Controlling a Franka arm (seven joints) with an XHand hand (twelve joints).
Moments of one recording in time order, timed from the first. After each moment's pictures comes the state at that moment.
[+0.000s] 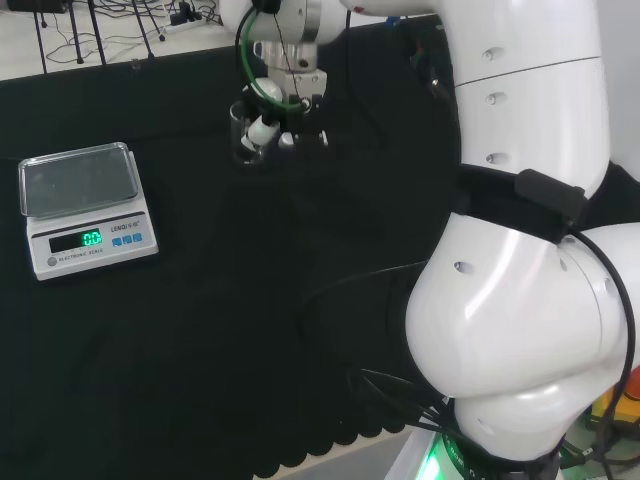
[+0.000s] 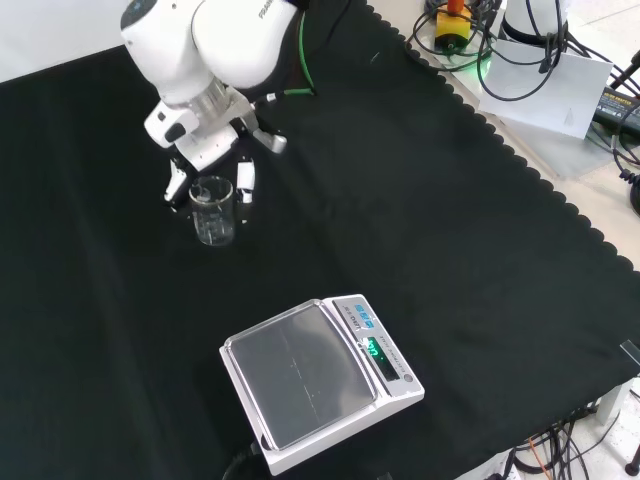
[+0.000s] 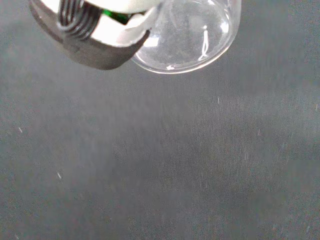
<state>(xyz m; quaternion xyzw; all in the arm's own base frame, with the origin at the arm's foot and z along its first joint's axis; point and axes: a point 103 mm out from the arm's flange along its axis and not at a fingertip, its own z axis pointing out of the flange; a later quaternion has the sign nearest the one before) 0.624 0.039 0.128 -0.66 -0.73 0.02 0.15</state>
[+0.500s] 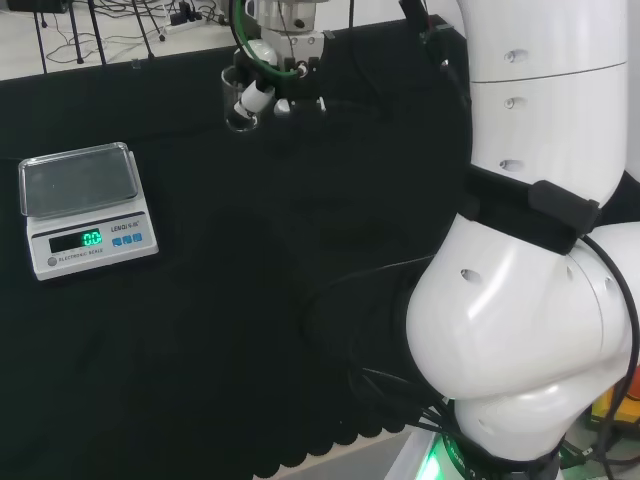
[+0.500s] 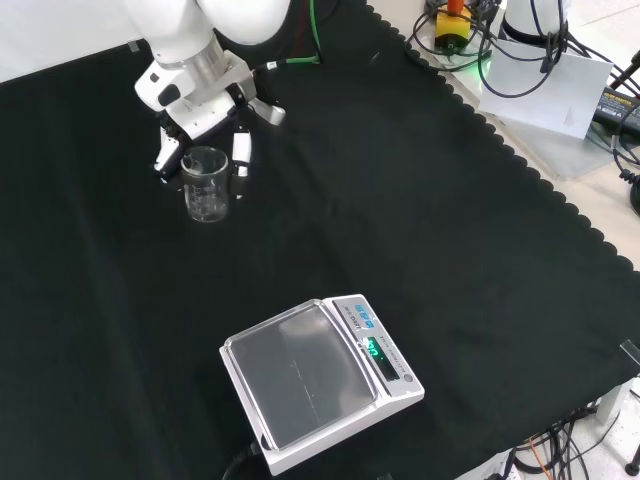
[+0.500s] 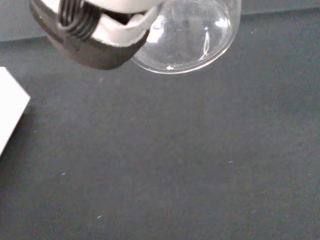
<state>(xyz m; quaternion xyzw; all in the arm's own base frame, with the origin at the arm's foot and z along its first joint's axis) 0.621 0.050 0.188 -0.66 -0.74 0.01 0.13</state>
